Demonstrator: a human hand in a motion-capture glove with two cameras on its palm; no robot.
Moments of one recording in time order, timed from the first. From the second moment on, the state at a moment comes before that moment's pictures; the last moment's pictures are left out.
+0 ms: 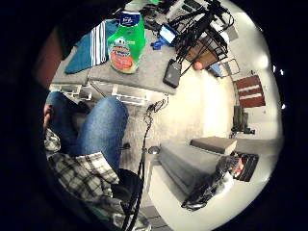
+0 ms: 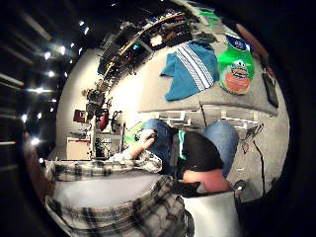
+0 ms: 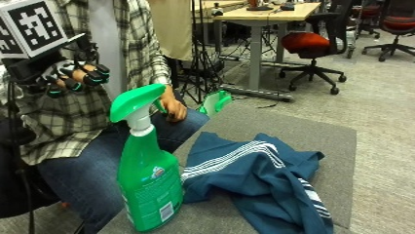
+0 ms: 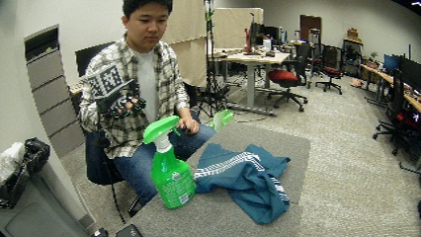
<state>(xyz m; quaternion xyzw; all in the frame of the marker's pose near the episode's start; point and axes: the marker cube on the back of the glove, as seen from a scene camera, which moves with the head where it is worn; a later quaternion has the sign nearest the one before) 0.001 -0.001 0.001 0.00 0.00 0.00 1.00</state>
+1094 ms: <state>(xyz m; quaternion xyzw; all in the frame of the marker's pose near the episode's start) 0.094 -0.090 0.050 0.02 -0.10 0.10 0.99</state>
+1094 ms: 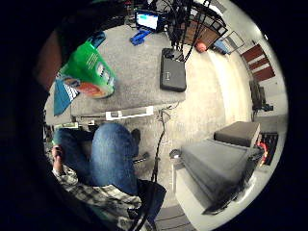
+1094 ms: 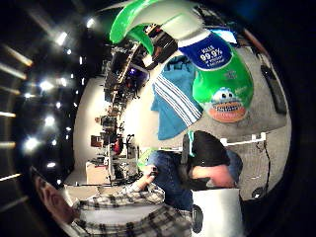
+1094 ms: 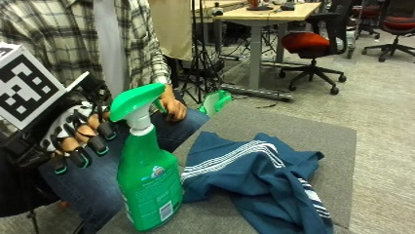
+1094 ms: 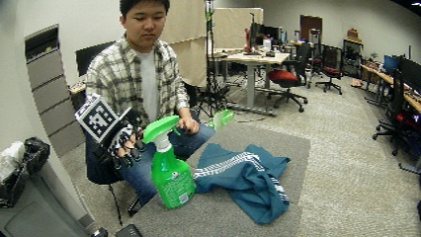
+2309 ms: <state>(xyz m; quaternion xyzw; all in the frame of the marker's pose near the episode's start) 0.093 -0.172 0.087 0.20 -0.41 0.15 0.88</state>
